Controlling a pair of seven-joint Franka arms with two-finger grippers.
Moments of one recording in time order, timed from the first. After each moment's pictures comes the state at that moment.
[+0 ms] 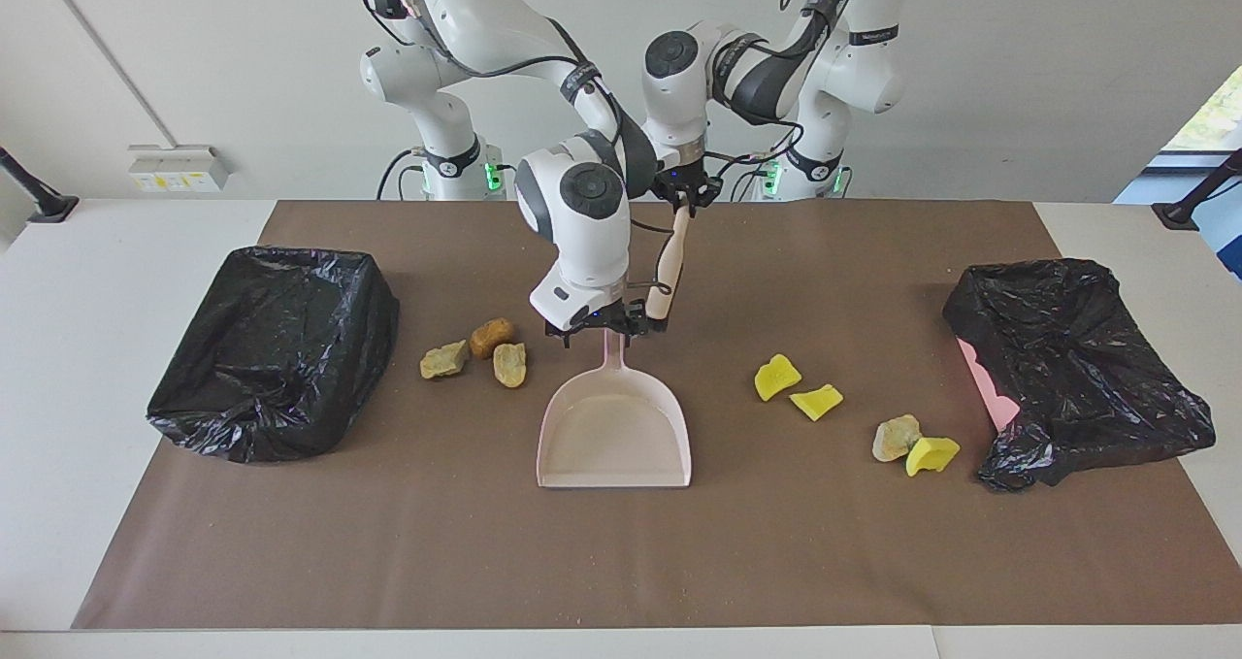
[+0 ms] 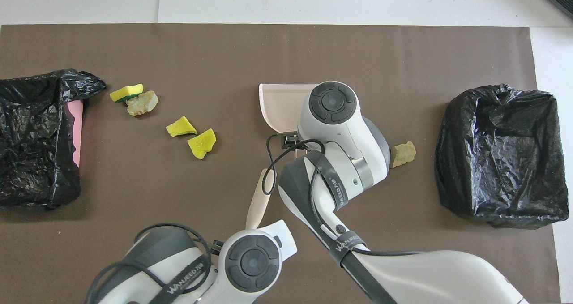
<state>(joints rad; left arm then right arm) -0.82 -0.16 0.01 -2.24 0.00 1.84 -0.41 0.56 0.41 -0.05 -1.65 0.03 2.02 0.49</state>
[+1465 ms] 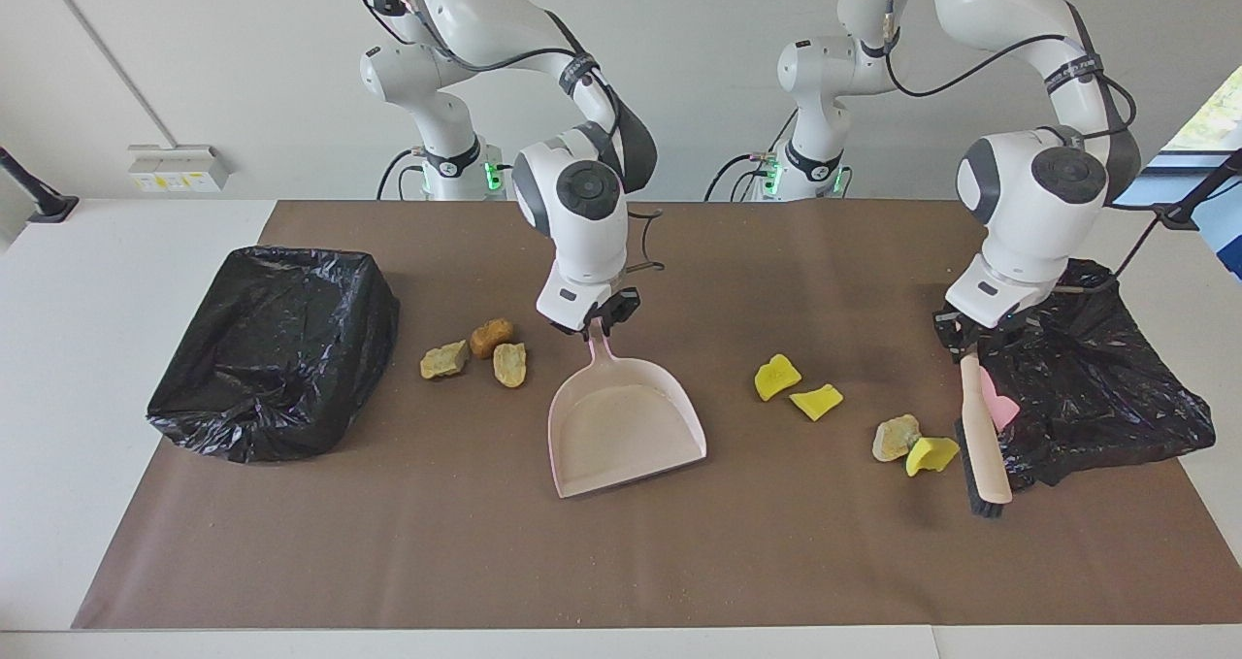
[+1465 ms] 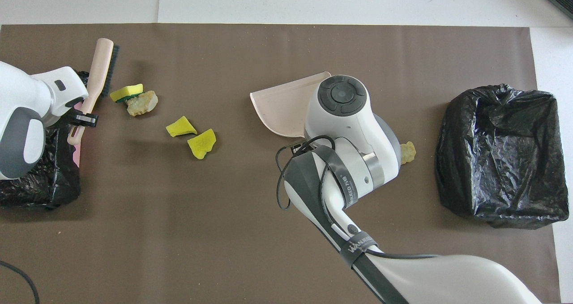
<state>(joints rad) 0.01 0.22 0.02 -1.86 0.17 2.15 0.21 0.51 0.35 -0.05 -1.64 0.07 1.90 0.04</state>
